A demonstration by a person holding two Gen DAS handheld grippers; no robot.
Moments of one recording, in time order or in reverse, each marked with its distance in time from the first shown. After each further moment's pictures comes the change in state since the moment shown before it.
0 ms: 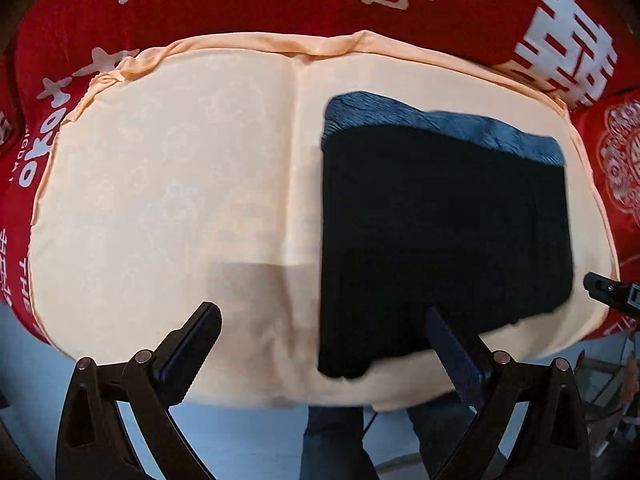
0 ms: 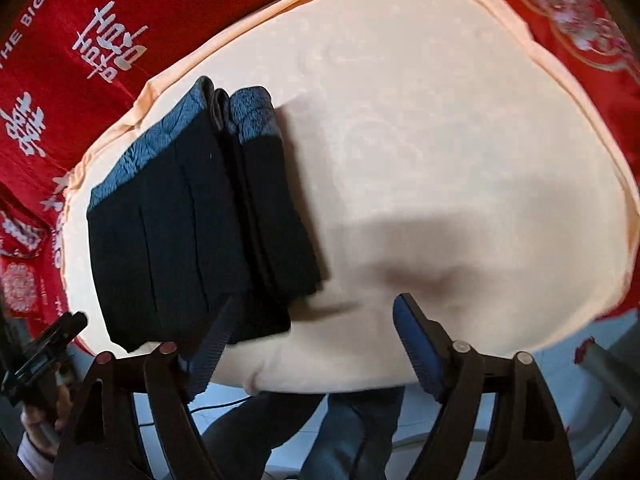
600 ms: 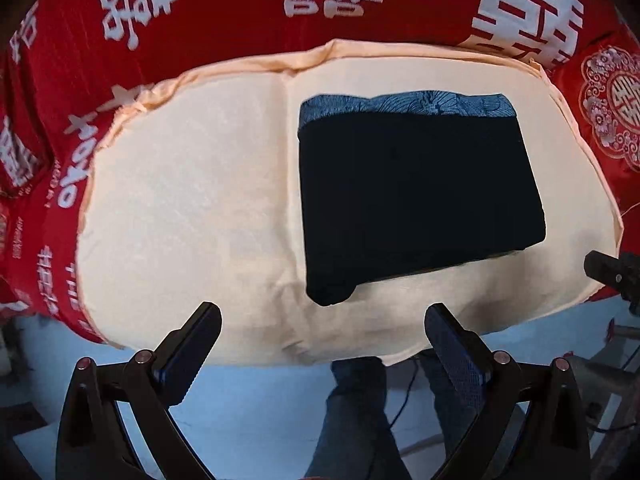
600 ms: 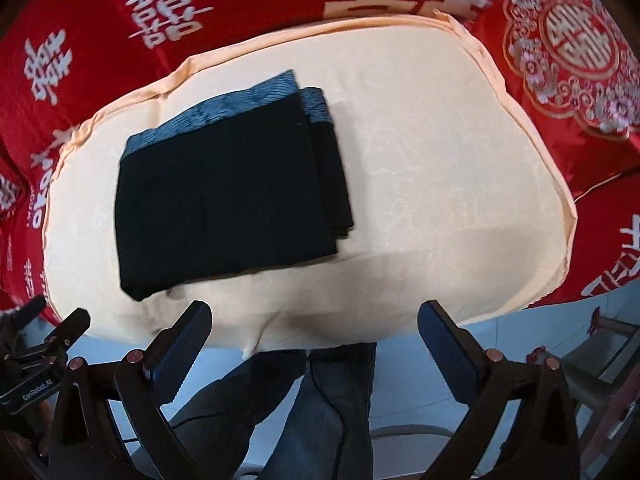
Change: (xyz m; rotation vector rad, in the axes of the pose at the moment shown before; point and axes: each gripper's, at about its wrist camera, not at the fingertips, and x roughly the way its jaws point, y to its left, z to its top) left arm -0.067 -0.049 -0.044 0.111 -0.014 0.149; right arm -0.065 0.080 -0.054 -0.137 -0.045 -0.179
